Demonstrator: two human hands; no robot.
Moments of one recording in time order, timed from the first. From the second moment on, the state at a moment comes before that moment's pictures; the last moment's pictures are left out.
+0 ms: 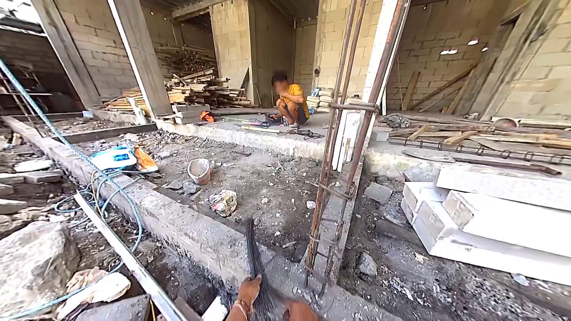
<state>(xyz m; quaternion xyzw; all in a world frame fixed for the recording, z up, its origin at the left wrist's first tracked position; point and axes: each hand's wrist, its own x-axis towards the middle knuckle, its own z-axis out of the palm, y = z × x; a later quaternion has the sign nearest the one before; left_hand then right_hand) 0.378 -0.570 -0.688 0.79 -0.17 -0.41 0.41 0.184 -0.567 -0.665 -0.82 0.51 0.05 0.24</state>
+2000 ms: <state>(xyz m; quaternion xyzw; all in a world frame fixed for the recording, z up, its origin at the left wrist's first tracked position) 0.056 -0.423 -0.384 0.23 -0.68 -0.45 0.52 -0.250 -0.514 -0.496 -0.68 0.17 -0.31 0.65</state>
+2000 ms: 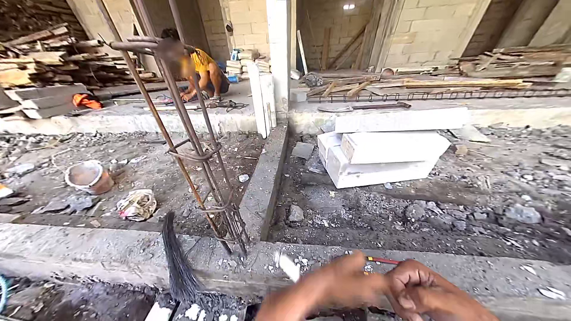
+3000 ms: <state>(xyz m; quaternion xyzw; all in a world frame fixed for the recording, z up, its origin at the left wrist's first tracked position) 0.040 -0.544 -0.555 0.41 -0.53 -0.62 0.42 -0.145 -0.571 -0.518 -0.50 0.48 -0.53 0.49</state>
